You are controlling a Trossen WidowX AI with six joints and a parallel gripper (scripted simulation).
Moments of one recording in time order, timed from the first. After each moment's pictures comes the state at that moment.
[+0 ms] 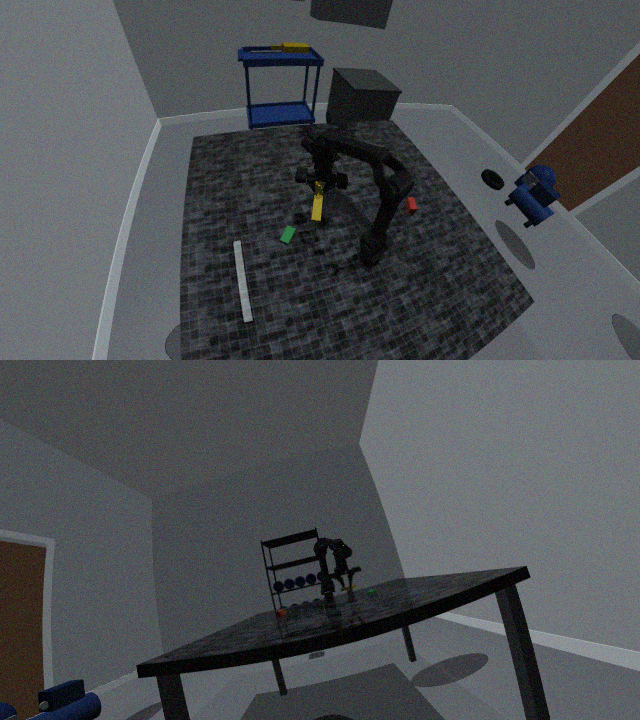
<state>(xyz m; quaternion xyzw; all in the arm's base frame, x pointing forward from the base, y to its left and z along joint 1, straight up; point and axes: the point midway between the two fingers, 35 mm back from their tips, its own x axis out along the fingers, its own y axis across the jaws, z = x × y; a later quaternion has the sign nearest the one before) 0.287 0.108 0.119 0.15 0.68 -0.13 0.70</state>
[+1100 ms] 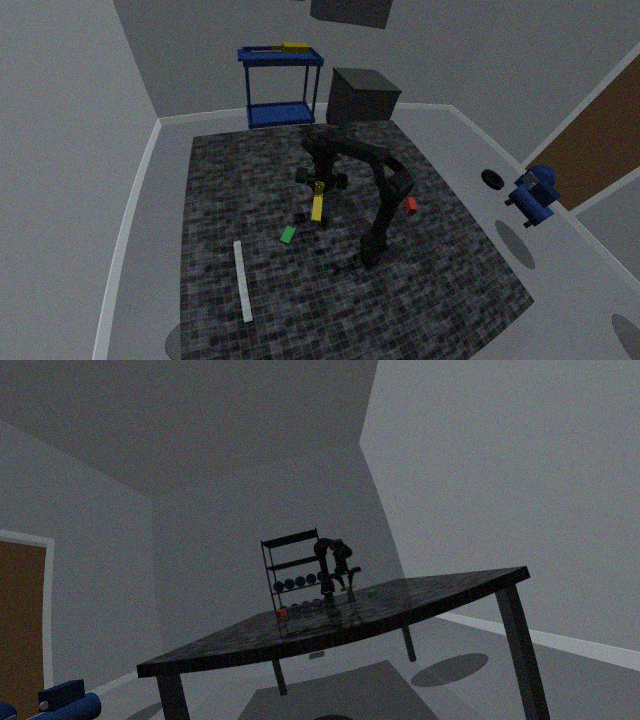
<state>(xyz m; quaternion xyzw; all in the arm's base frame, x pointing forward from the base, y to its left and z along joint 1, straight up) 0.287 0.108 0.117 0.15 0.68 -0.13 0.70</state>
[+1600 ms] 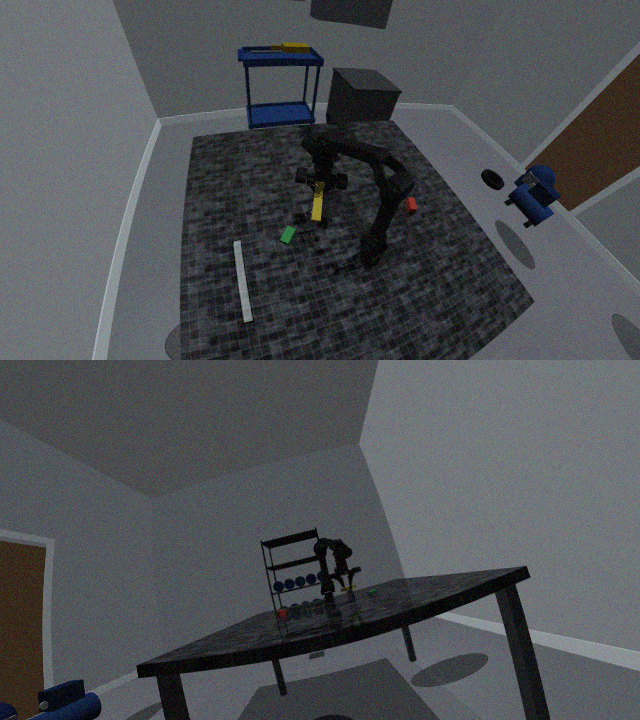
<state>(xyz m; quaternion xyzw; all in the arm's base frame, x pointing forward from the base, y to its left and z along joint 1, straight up) 0.287 0.108 0.116 0.15 0.68 -0.13 0.70</state>
